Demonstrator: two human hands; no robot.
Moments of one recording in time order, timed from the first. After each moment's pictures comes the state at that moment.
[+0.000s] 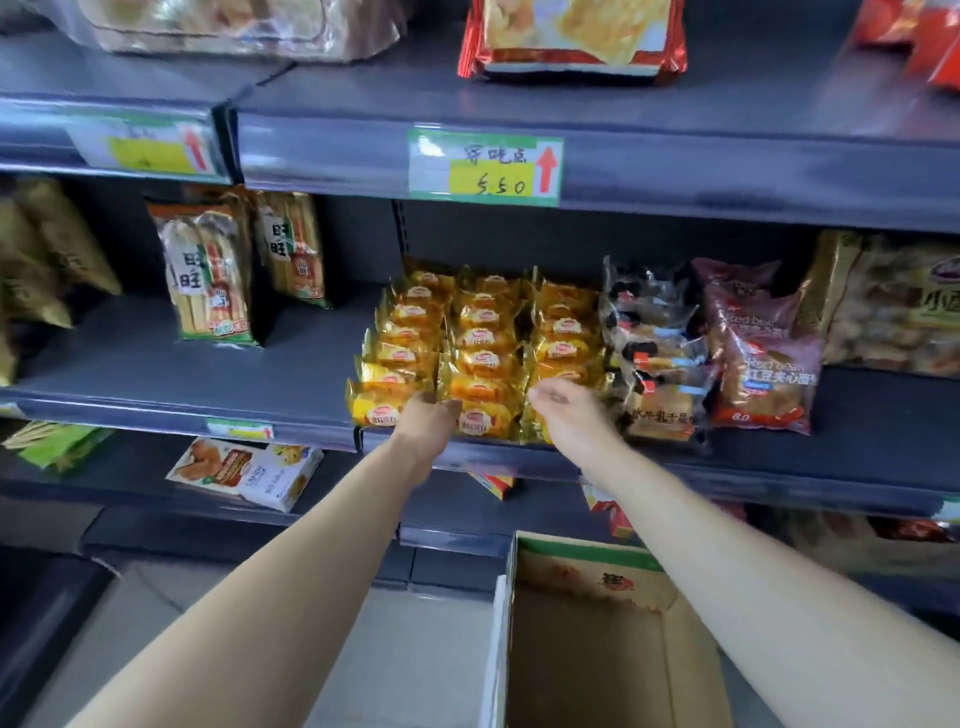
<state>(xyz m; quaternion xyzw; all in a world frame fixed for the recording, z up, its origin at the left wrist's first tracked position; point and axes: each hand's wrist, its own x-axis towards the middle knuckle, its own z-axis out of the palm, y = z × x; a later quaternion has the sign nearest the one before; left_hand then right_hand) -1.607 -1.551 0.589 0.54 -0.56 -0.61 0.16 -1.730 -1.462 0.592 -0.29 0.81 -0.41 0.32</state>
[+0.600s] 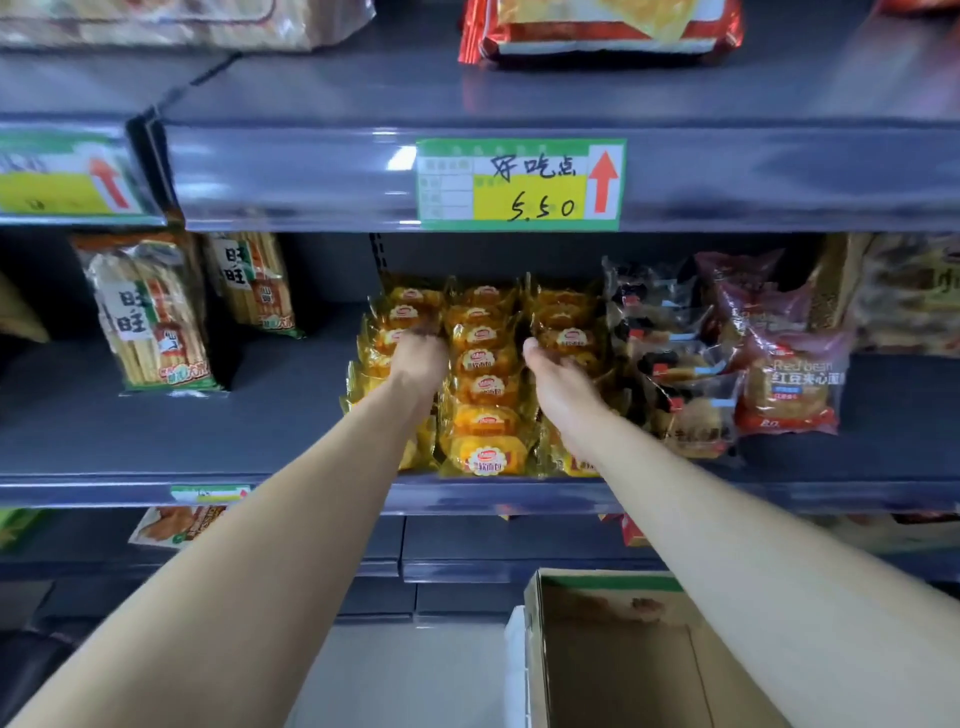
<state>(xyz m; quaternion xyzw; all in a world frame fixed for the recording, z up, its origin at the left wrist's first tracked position) -1.658 -1.655 0.605 0.50 -0.59 -0.60 0.19 -1.740 -1.537 0.604 -0.16 0.79 -0.46 0.36</state>
